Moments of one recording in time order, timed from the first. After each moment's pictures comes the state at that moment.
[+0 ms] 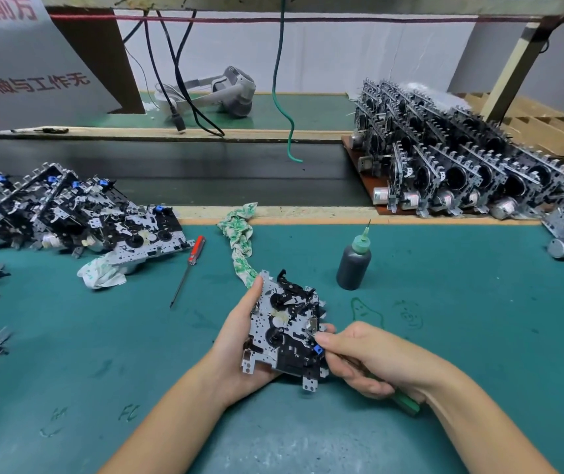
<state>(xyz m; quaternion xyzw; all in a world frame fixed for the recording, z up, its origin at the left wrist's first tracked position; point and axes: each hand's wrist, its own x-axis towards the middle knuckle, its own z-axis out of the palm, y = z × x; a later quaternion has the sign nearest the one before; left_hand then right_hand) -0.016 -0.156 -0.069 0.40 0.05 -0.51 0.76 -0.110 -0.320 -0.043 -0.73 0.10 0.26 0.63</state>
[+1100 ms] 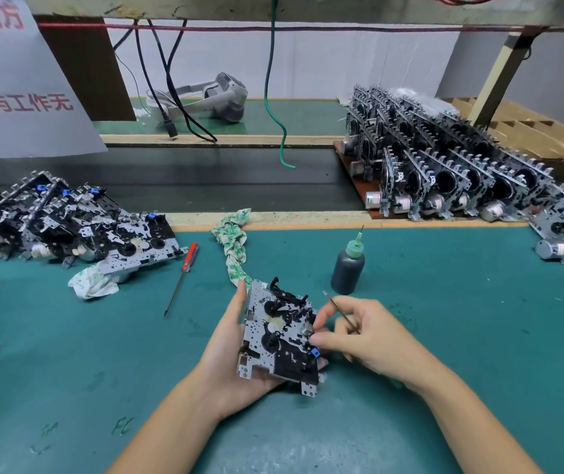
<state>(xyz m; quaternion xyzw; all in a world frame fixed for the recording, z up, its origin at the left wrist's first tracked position) -0.019 -0.151 -0.061 0.36 0.06 -0.53 0.76 -0.101 -0.329 -0.051 -0.81 0.07 0.03 0.58</state>
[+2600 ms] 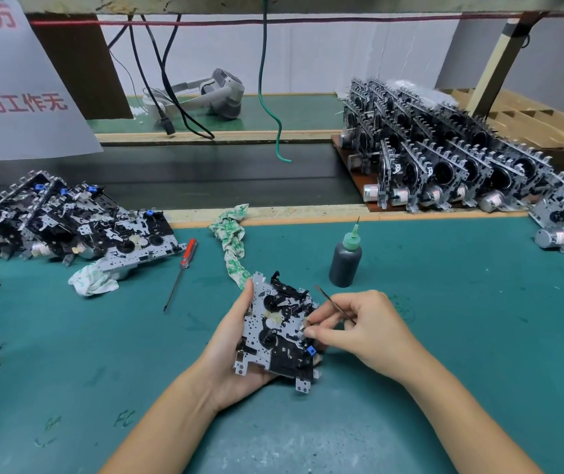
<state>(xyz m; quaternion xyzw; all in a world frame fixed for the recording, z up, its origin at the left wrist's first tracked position) -0.017 -0.152 -0.069 0.39 0.03 -0.53 0.76 -0.106 -0.317 -0.042 -0.84 0.09 -0.05 0.53</state>
